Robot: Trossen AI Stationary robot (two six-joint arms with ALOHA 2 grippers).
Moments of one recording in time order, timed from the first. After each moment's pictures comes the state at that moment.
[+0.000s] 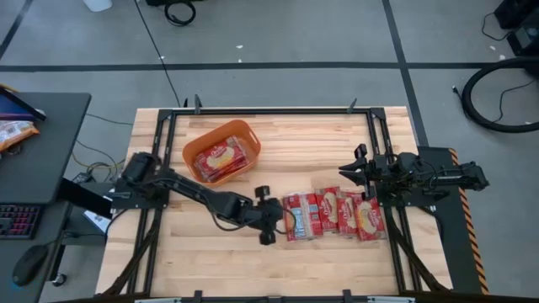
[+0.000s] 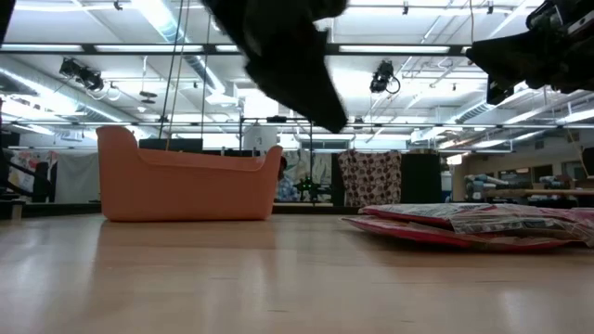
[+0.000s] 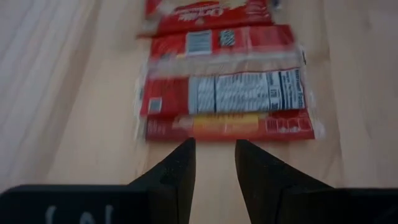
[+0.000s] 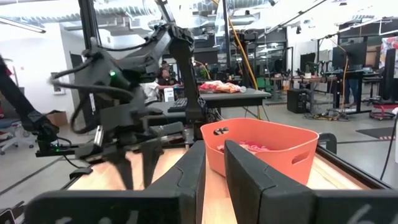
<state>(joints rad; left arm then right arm) -0.35 1.91 1.35 -0.32 -0.42 -0.25 0.00 0.03 0.01 0.21 0.01 0.05</state>
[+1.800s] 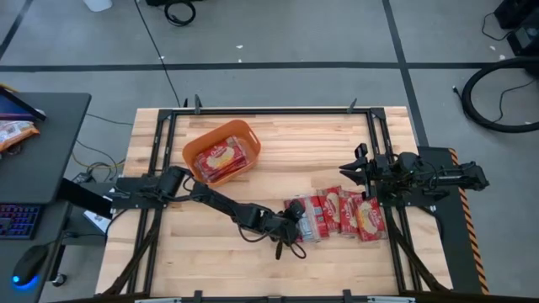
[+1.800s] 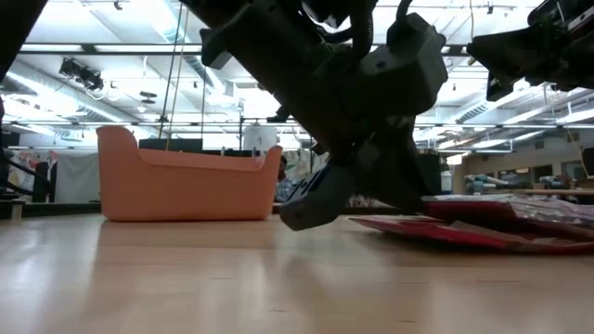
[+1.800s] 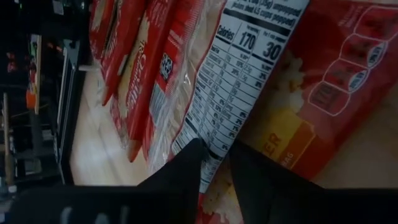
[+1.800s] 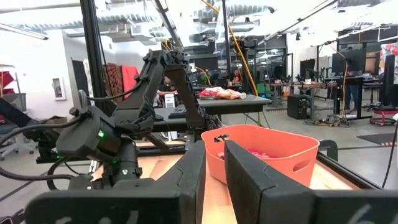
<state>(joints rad) -0.33 2.23 1.48 -0.01 -0.50 0.83 0.00 0.03 0.01 0.24 0.01 0.05</state>
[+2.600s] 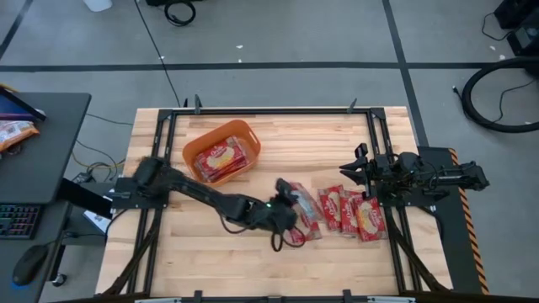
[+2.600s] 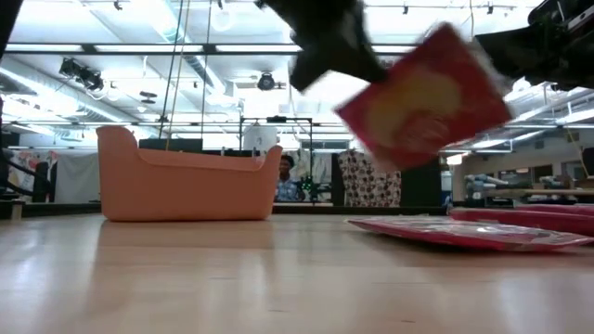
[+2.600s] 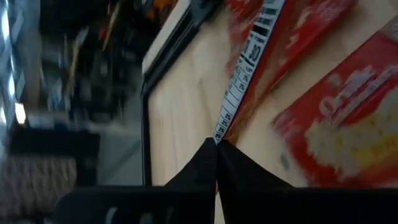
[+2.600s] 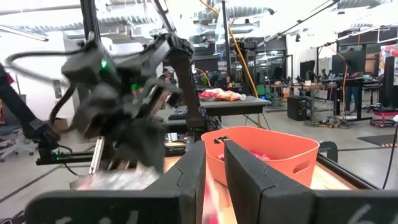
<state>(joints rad) -0.33 1.98 1.48 -0.15 -0.80 0.59 0.00 0.03 0.01 0.25 0.01 0.05</state>
